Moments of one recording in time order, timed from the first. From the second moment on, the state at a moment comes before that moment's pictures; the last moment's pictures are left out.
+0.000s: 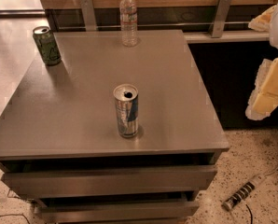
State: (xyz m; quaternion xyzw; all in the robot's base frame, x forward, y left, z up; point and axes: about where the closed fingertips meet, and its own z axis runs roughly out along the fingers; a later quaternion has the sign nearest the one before) arm 0.437 -0.209 1.000 -0.60 0.77 -0.06 0.19
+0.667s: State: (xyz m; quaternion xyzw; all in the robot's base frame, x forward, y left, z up) arm 0.437 -0.208 1.001 -0.60 0.77 -0.05 0.20
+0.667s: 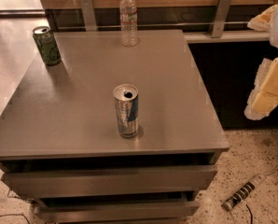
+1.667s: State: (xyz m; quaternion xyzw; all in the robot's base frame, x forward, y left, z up) arm 0.459 -0.189 0.943 -0.59 0.72 0.09 0.35
